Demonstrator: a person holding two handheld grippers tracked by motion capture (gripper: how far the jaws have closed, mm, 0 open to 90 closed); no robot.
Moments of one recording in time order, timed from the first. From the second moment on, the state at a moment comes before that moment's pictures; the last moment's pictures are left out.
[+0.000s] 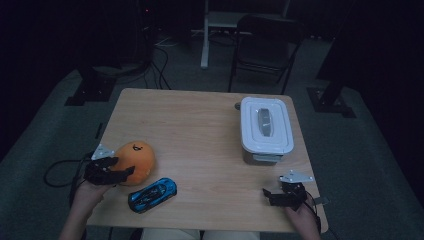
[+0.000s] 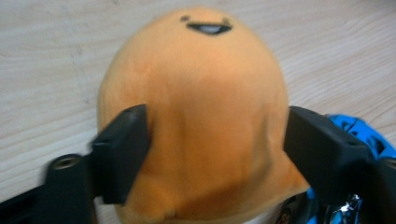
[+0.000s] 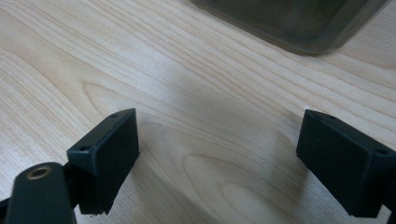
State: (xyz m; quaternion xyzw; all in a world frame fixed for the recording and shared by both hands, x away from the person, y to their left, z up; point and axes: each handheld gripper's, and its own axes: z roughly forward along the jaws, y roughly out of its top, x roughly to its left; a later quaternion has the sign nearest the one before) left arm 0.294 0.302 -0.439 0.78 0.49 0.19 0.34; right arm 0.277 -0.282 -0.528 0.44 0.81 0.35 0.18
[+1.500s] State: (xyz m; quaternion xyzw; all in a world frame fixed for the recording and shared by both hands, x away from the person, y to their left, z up) left arm 0.352 0.102 -0.465 0.85 0.34 0.15 0.39; right arm 0.296 -0.346 -0.512 0.54 0.73 0.34 0.24
